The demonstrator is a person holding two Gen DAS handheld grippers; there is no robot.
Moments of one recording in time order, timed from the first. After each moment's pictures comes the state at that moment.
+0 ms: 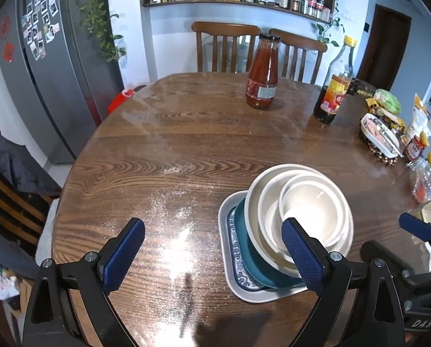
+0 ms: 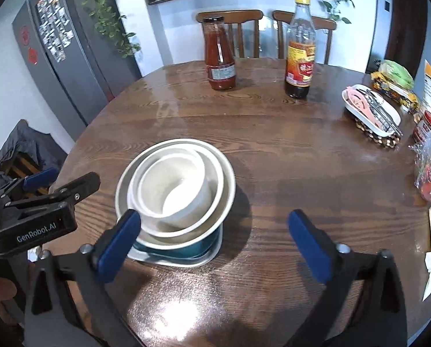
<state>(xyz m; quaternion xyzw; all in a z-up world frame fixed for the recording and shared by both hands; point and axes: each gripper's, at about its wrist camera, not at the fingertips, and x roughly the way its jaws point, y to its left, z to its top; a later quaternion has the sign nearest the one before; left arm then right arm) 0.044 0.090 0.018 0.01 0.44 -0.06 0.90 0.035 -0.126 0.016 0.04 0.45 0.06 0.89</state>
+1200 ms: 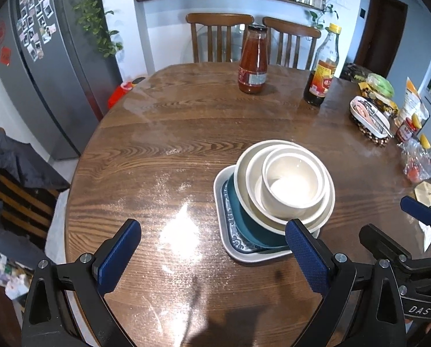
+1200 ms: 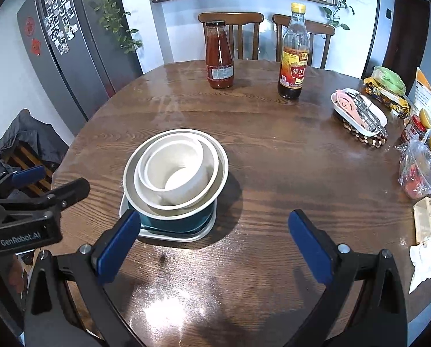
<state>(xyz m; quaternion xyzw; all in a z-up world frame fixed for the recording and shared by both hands) 0.012 0.081 0.035 0.03 0.47 -0.06 0.88 0.004 -0.128 0.034 0.02 0.46 0.05 0.89</state>
